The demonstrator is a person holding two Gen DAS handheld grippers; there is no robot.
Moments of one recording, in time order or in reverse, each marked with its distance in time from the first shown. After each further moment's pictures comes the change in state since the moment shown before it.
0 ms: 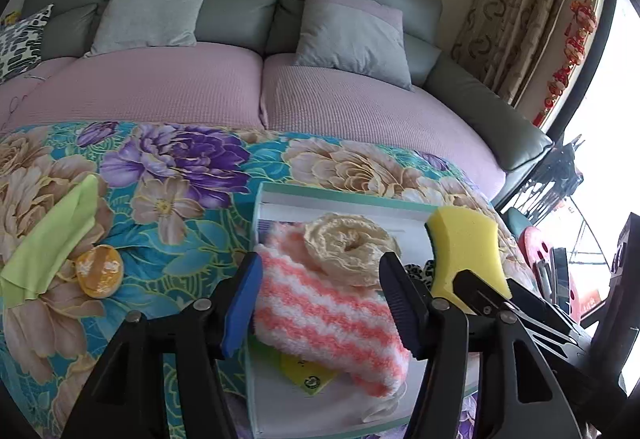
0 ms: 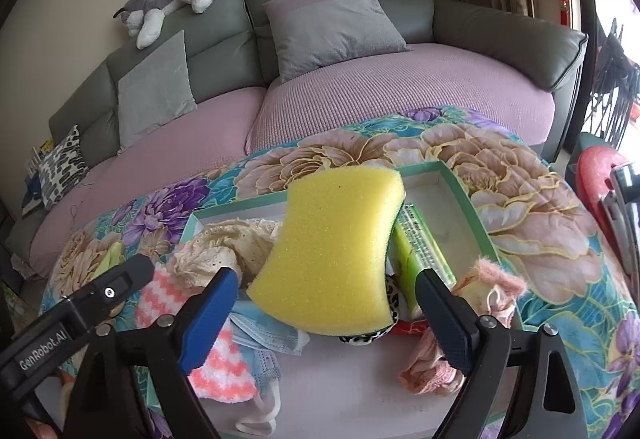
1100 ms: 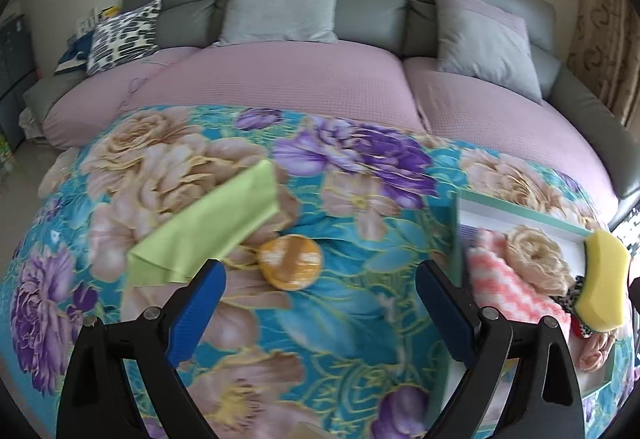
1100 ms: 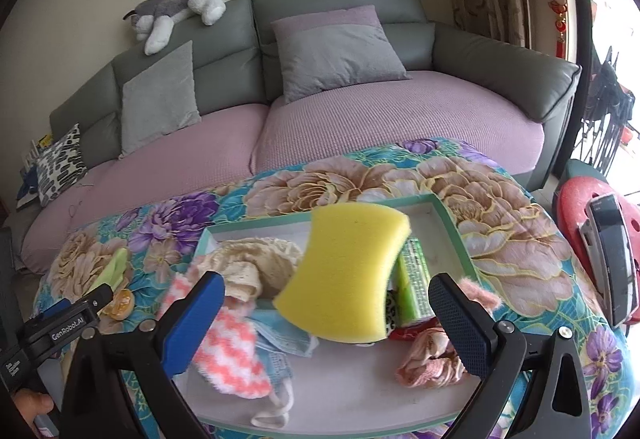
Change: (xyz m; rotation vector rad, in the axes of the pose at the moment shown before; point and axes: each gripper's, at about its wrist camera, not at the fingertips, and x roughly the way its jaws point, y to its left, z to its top) left arm -0.026 0.095 -0.005 -0.120 -0.005 0.443; right arm -0.031 0.025 0.008 -0.050 -0.049 -0.019
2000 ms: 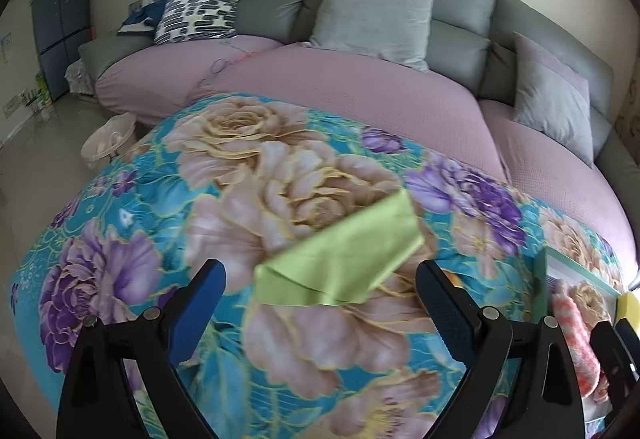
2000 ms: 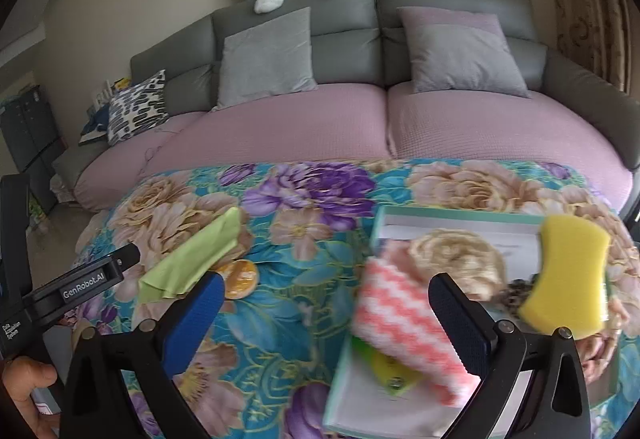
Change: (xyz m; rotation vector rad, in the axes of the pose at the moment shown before) left arm -0.012 0.133 0.008 -0.189 -0.035 0.104; right arm 0.022 0.162 -0.028 -0.211 0.043 0.254
